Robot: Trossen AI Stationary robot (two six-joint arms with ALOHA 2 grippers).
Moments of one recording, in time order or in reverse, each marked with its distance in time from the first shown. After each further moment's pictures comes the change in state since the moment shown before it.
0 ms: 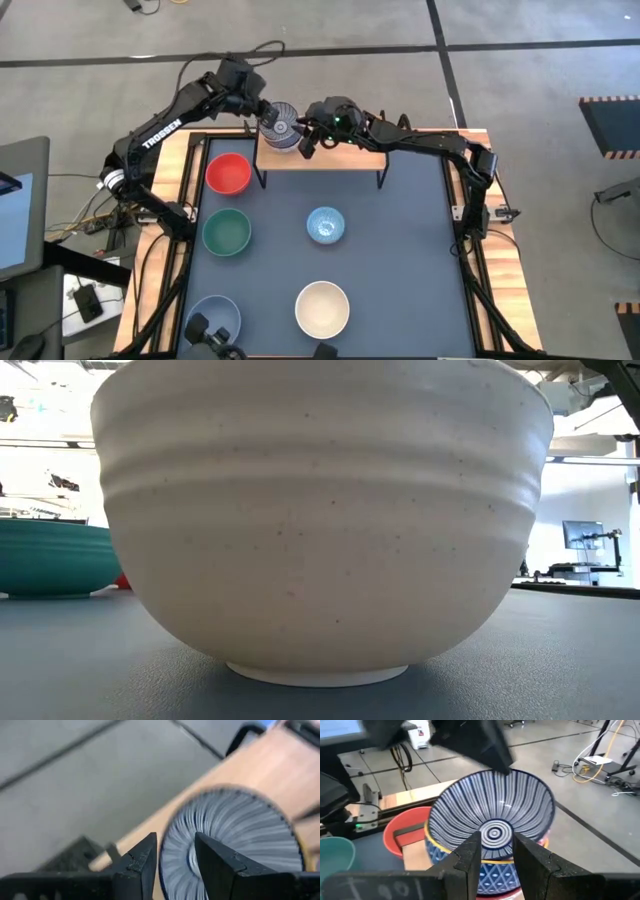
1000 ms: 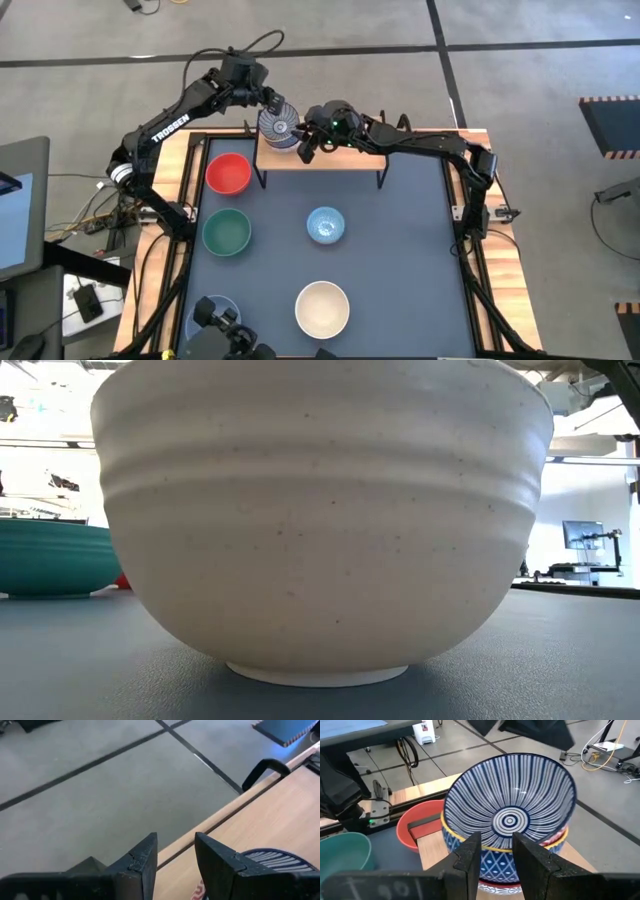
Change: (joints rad) left arm 0.033 0.072 0.000 0.168 -0.054 -0.027; right arm 0.022 0.000 0.000 -0.043 -0.005 0.060
